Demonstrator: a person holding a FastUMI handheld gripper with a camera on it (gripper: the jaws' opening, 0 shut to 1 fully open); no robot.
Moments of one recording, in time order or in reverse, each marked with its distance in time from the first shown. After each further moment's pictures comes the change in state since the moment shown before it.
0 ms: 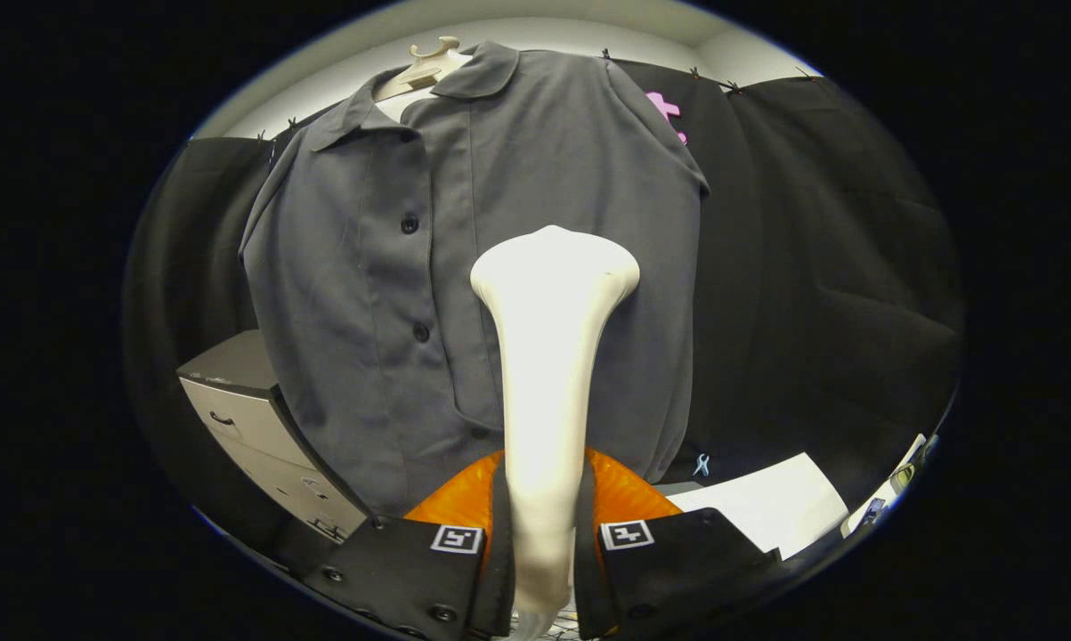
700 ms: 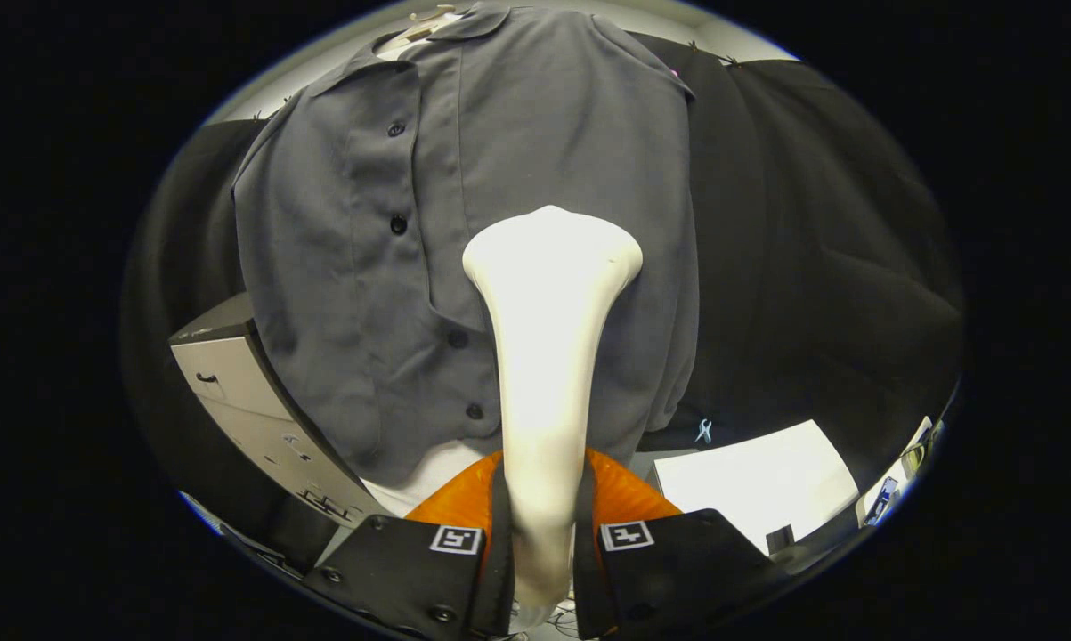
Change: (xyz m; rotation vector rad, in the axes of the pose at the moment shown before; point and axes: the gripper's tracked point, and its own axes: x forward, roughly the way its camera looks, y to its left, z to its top) arm 0.010 -0.014 -0.085 0.005 0.133 0.002
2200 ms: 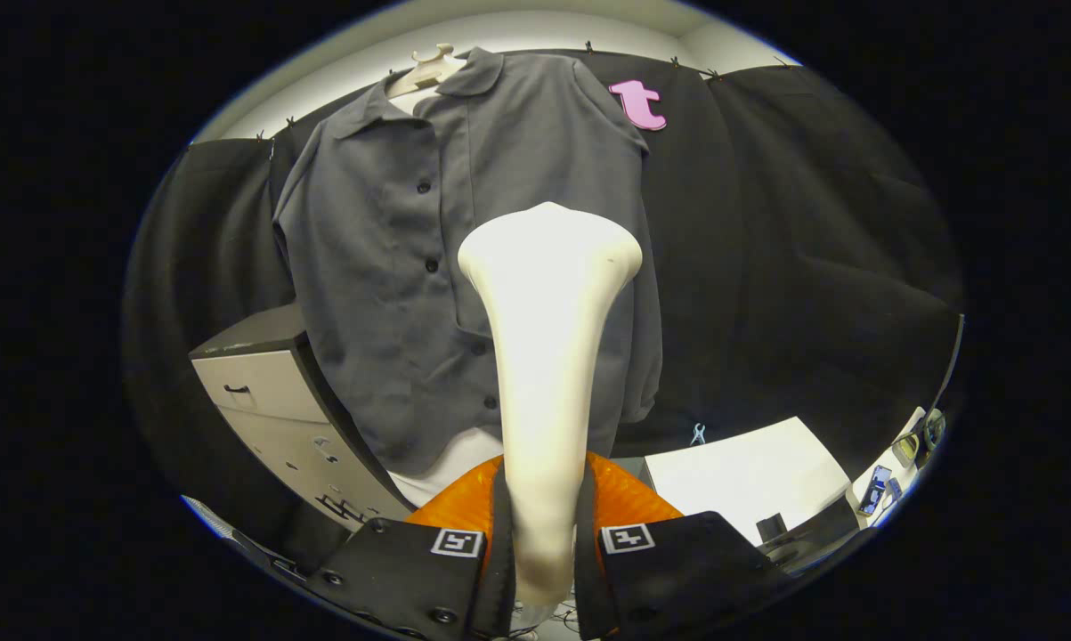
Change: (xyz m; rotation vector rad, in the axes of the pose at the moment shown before) arm -0.101 0.008 0.036 0.026 -0.103 -0.005
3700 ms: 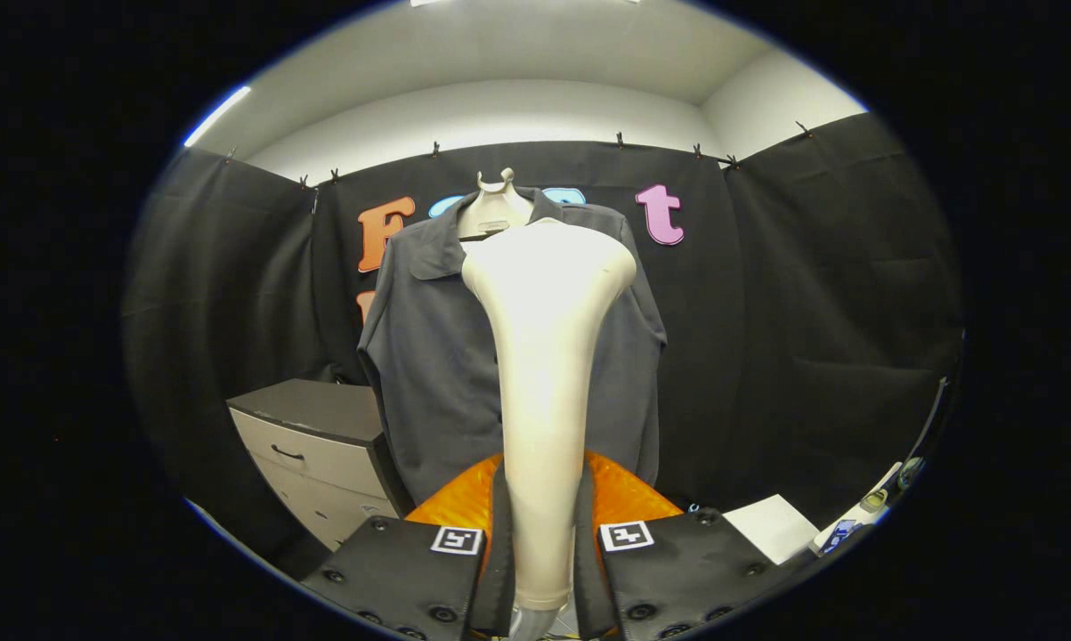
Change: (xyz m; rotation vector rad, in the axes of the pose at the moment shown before) arm -0.101 0.055 0.119 -0.081 -0.288 0.039
